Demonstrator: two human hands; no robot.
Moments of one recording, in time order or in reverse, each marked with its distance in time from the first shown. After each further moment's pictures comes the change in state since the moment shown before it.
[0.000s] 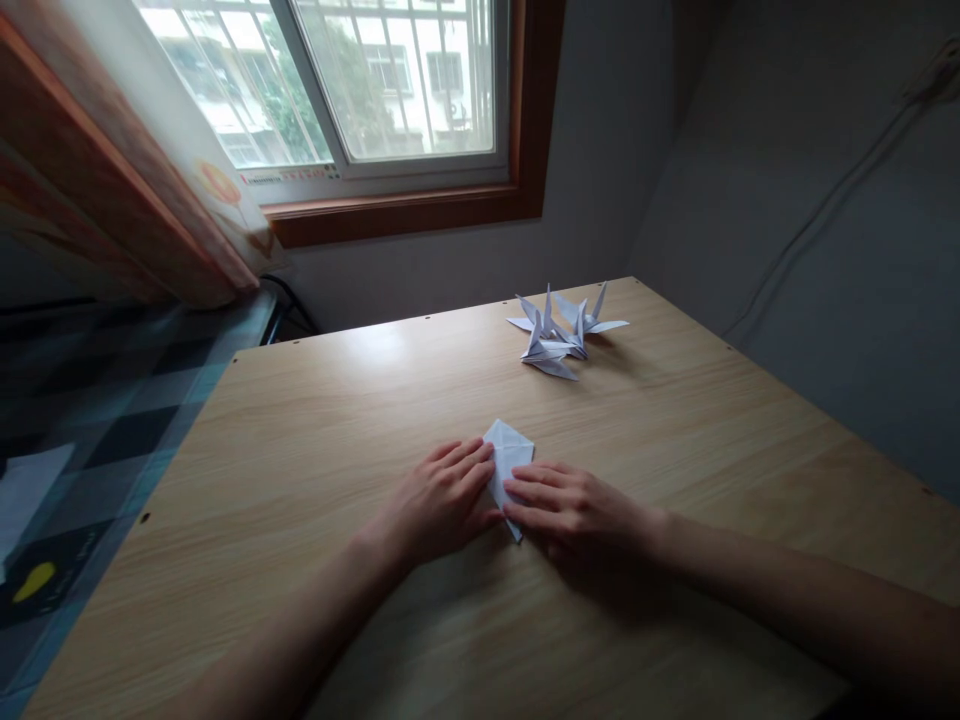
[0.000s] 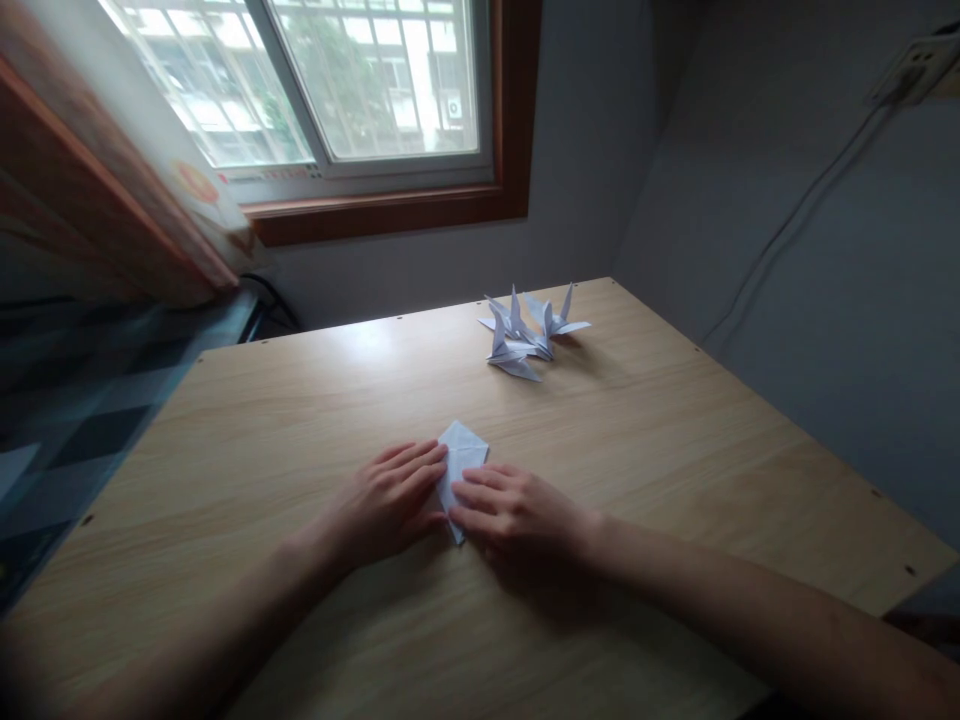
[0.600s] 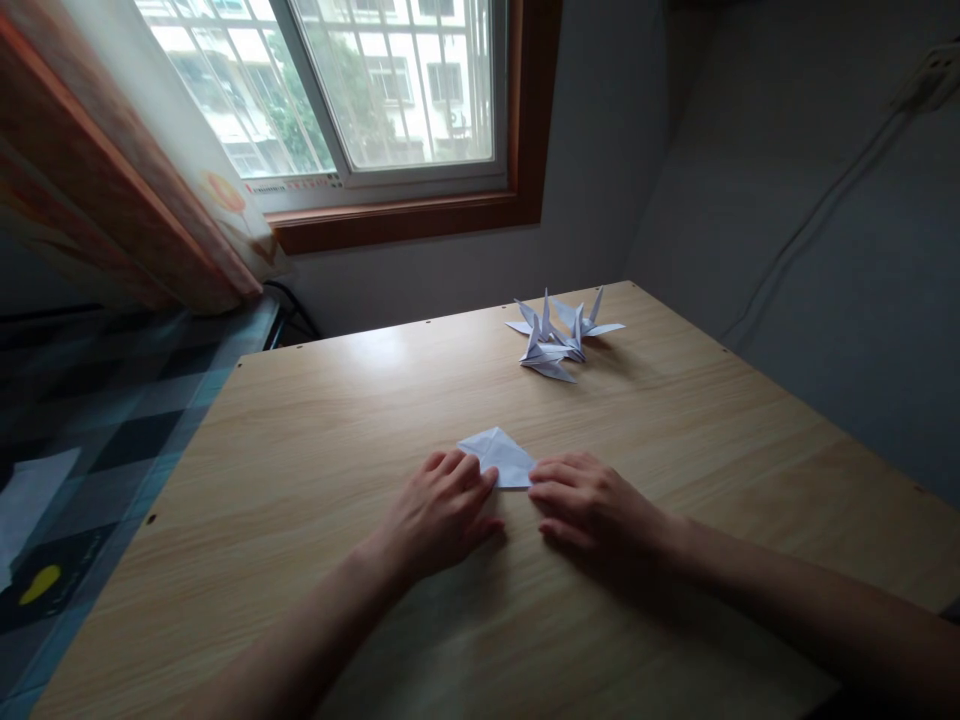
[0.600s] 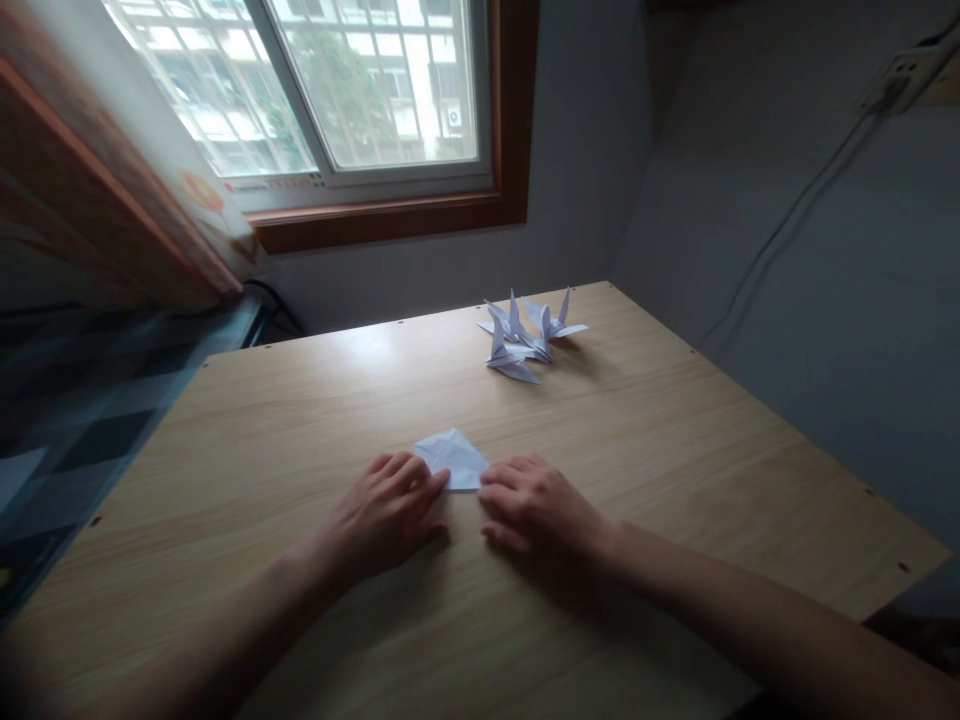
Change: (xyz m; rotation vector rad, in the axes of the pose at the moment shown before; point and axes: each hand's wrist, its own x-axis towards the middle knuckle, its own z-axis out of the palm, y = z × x) left_hand -0.006 0.009 -0.003 0.168 -0.082 -0.043; right_hand -0.013 -0.005 -0.009 0.152 0.059 0.319
